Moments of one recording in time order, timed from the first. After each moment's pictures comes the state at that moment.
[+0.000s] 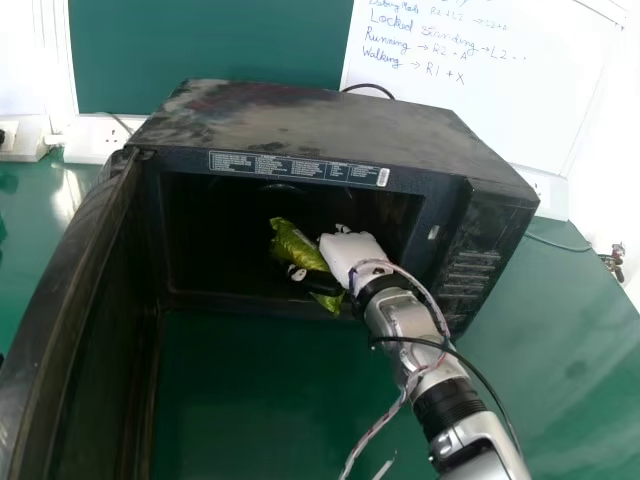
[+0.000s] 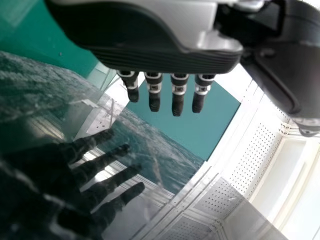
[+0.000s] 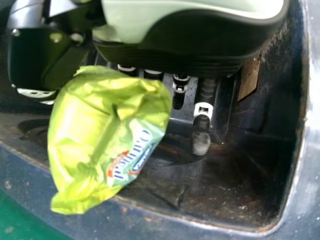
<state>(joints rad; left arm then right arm) 0.35 -0.07 0.25 -0.33 -0.70 -0.29 -0.42 -1.16 -0.35 0.55 0.91 -0.94 -0.05 0.04</state>
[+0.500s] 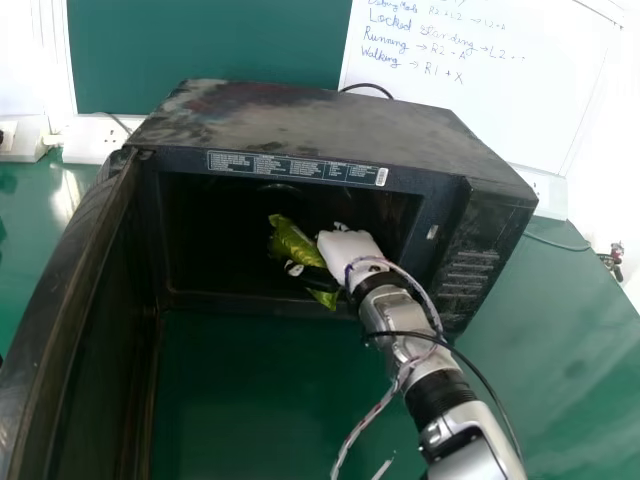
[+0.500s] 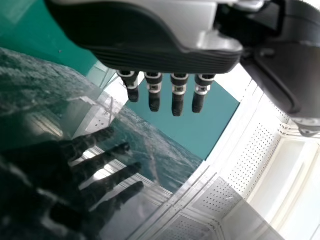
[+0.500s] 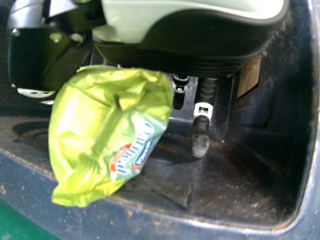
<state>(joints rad) 0.35 -0.07 0.25 -0.34 -0.71 -0.29 -0.42 -1.21 -0.30 0.57 1.04 -0.91 -0.07 -0.04</state>
